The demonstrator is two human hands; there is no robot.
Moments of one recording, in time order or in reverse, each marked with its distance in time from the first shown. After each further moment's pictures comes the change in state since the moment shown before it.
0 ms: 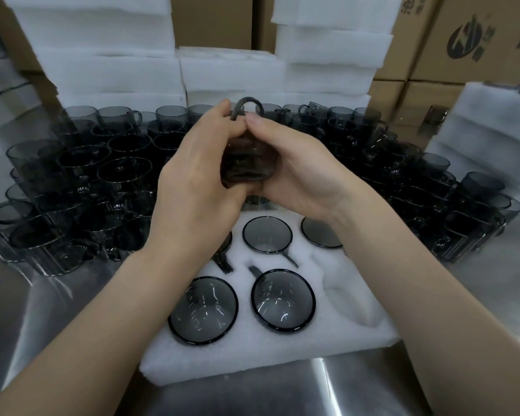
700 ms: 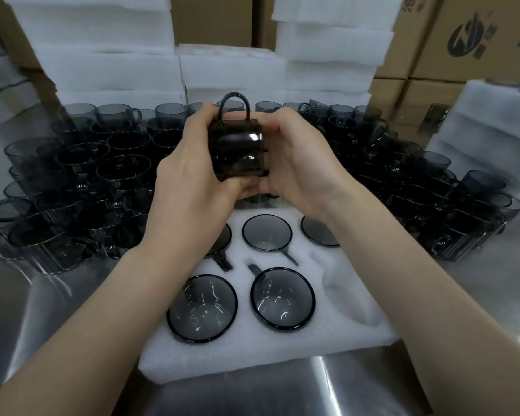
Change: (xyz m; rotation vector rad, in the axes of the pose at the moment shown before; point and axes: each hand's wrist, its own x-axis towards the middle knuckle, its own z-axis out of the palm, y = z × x) left_hand 0.002 -0.006 0.000 0.038 -0.035 -0.196; right_hand 0.004 0.003 -0.004 -0.103 0.109 -0.021
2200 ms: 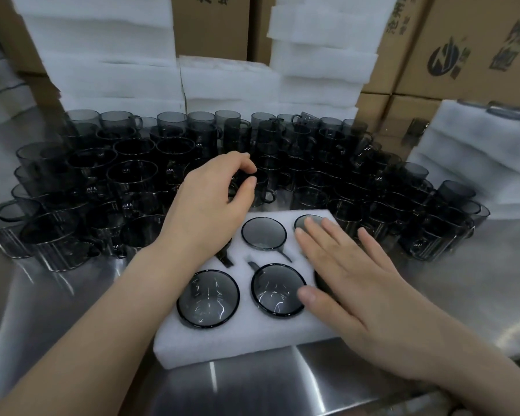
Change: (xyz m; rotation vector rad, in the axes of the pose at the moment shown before) left_hand -0.006 -0.005 0.003 -0.110 -0.213 0.024; right_hand -0.150 0.018 -0.012 -1.616 -0.096 0.195
